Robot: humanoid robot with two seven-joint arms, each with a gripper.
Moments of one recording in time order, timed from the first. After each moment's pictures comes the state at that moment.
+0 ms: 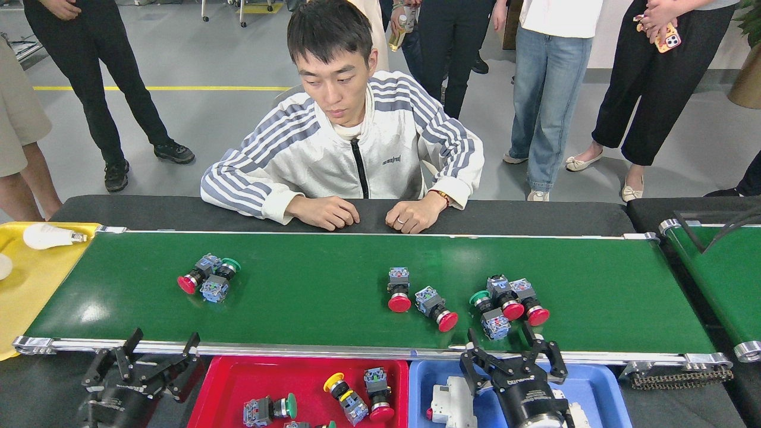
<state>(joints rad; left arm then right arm) -0.02 0.22 0.29 -1.47 -1.49 -0.45 -0.13 -0.04 0.06 0.25 -1.44 1.44 0.11 0.03</state>
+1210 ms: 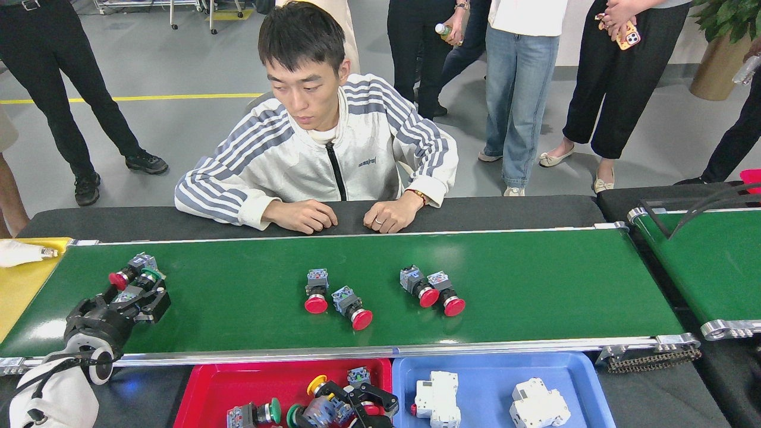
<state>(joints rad) -0.53 0.33 0.17 -0.65 -1.49 -0.30 -0.02 -0.04 0.08 0.70 -1.51 1.44 -0.19 0.07</state>
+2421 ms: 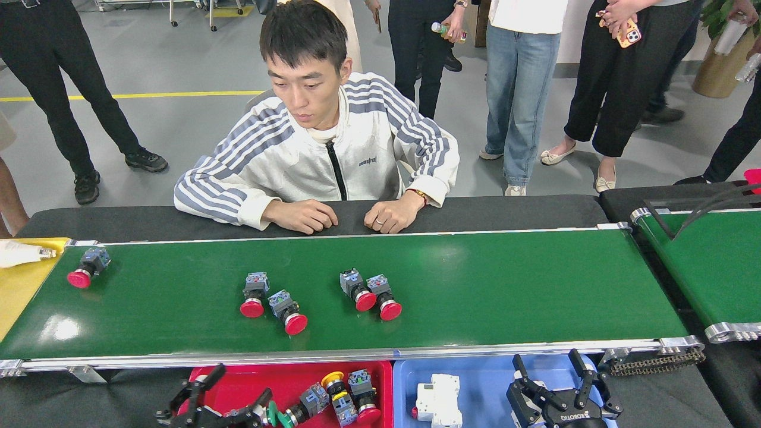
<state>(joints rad) 0.24 0.10 0.24 -1.69 -1.39 -0.36 -0.10 0.20 0.04 -0.06 -1.63 1.43 -0.16 -0.06</state>
